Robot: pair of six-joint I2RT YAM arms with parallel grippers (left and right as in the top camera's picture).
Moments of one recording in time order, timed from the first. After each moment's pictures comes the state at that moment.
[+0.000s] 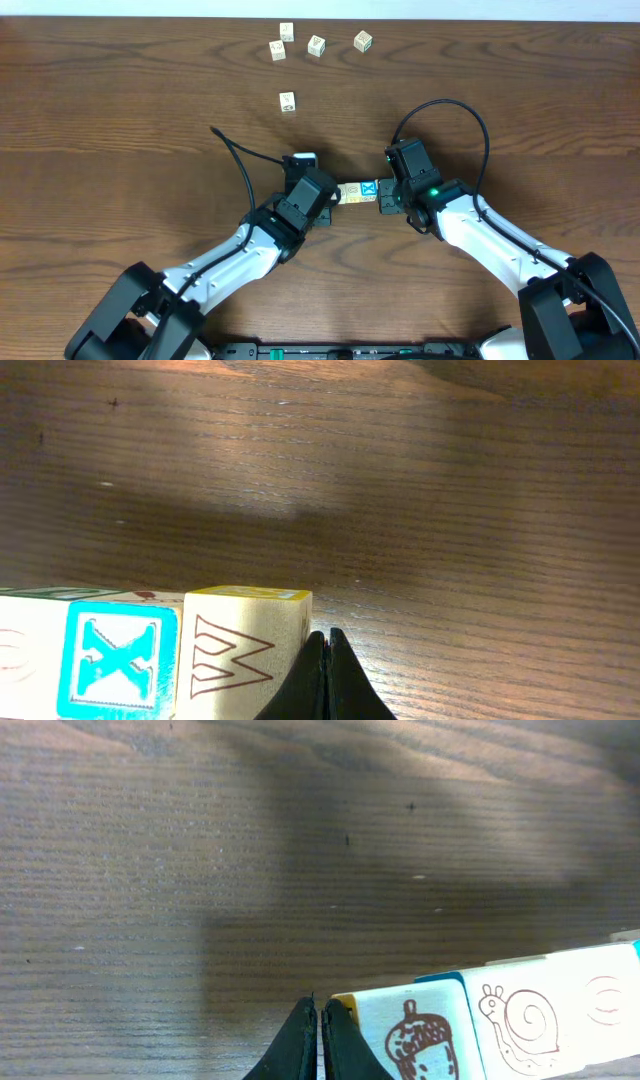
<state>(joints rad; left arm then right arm) -0.70 1.56 0.71 -0.08 -0.21 -0.65 0.48 1.59 0.84 -0.35 0.05 0.36</state>
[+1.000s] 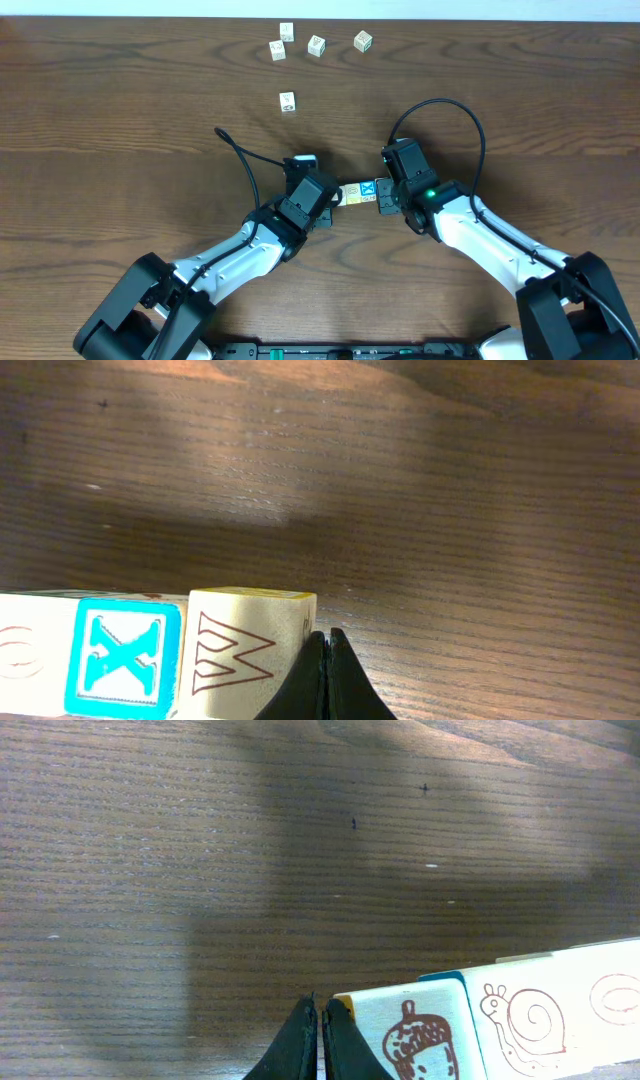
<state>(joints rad) -0.70 1.60 0.71 -0.06 -0.19 -0.67 0.50 1.60 0.84 -0.33 0.10 0.34</state>
